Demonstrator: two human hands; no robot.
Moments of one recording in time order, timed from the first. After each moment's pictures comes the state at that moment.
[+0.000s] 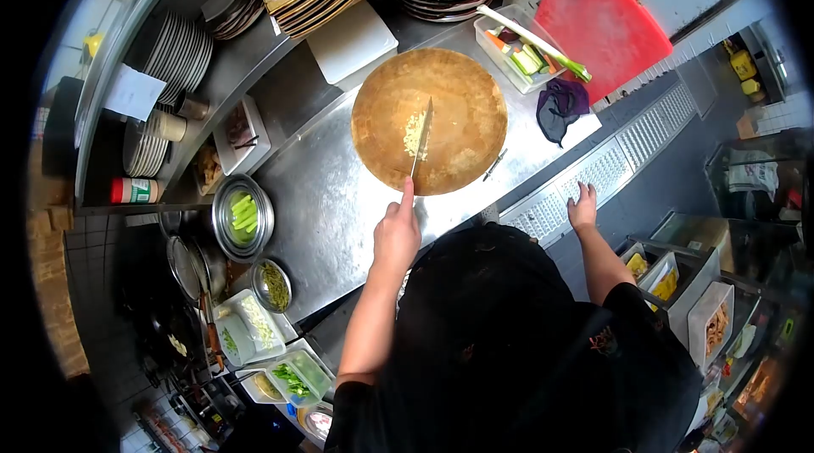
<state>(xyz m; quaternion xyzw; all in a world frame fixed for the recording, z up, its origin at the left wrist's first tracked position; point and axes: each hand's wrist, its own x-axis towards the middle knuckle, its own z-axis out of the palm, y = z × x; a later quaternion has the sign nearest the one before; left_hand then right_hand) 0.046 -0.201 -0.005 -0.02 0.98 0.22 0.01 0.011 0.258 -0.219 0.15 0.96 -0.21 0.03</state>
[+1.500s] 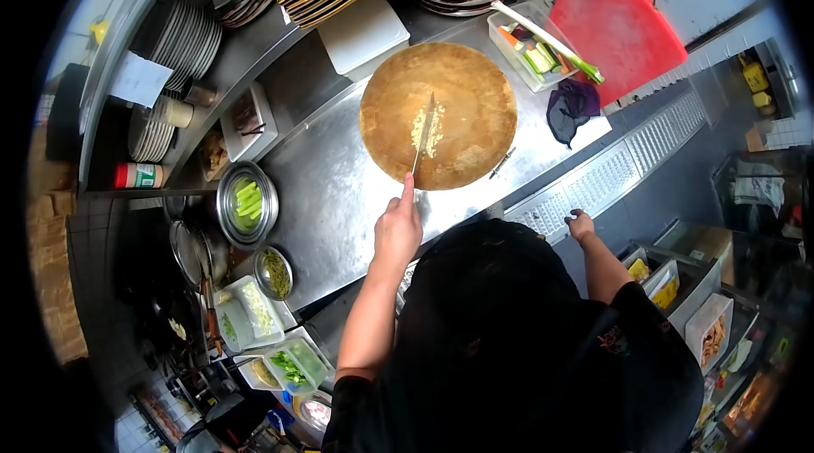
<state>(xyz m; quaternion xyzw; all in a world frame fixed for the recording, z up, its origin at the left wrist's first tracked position) 0.049 -0.202 0.000 -0.06 0.97 0.24 0.00 0.034 0.278 -0.264 0.21 0.91 -0.22 0.27</state>
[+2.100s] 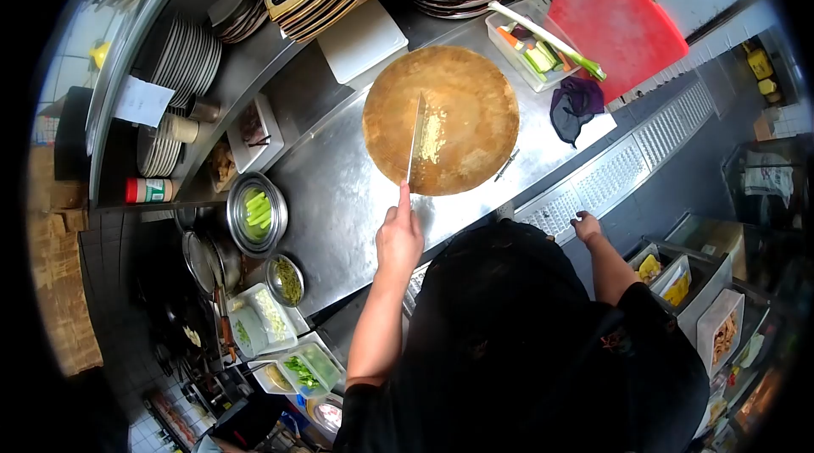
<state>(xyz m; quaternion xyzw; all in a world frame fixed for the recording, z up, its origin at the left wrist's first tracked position) 0.045 -0.200 0.006 -0.10 0.97 0.24 0.00 0.042 0.283 -0.279 0.20 0.91 -0.23 0.29</state>
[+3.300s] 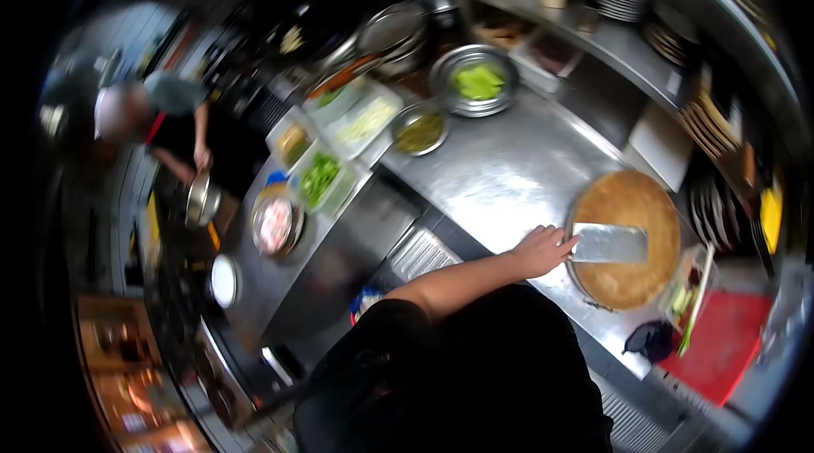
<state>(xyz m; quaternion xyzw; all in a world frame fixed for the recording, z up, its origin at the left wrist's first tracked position) 0.077 -0.211 -0.049 -0.11 0.97 0.16 -0.15 -0.055 0.295 -0.363 -0.03 0.92 -0.16 0.35</state>
